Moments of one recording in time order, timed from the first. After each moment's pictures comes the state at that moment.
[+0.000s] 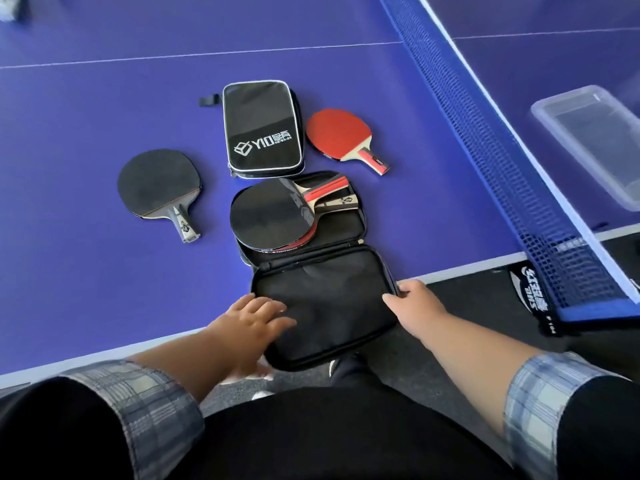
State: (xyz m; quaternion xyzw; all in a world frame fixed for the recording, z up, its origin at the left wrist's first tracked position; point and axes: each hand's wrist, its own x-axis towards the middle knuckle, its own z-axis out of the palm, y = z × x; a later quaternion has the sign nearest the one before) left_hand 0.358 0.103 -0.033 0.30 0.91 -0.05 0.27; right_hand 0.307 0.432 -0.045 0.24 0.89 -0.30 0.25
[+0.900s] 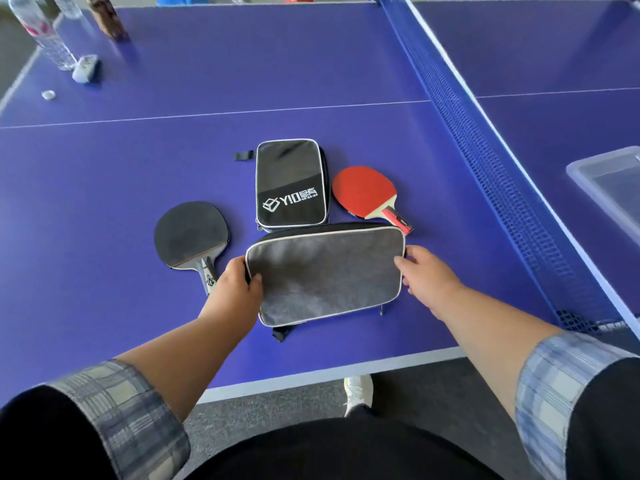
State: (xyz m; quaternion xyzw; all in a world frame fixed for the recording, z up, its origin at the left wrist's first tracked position) left_hand 0.241 0.079 0.019 -0.21 0.90 0.37 0.06; right_hand 0.152 0.398 0.021 0.14 0.86 -0.45 0.19
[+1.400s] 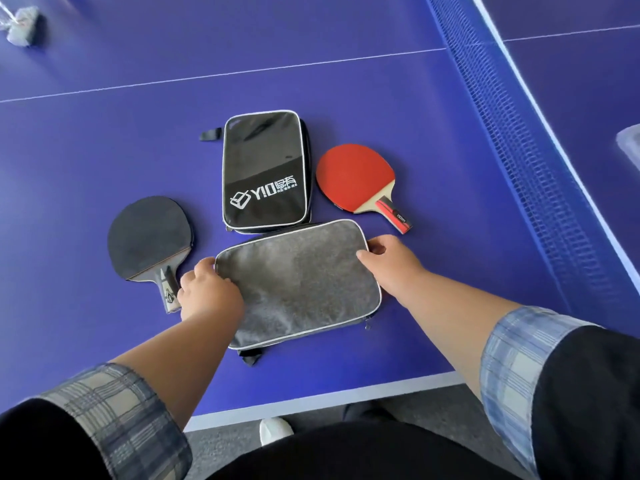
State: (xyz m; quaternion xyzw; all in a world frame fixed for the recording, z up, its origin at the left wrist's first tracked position) left_hand 0.170 0.105 -0.028 -0.45 0.86 0.24 0.11; right_hand 0.077 0.380 -0.037 0.12 0.87 -0.41 0.26
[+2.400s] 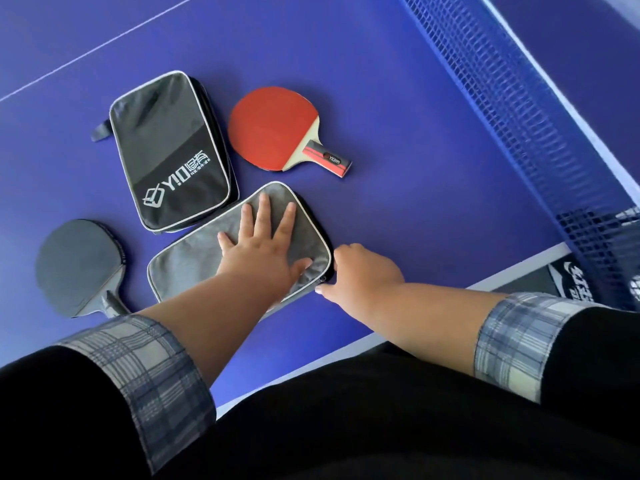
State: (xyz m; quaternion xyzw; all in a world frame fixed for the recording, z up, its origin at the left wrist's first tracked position) left_hand 0.122 0.231 -0.044 0.11 0.96 -0.08 0.23; right_hand 0.155 0.407 -0.038 0.00 0.93 -0.17 0.32
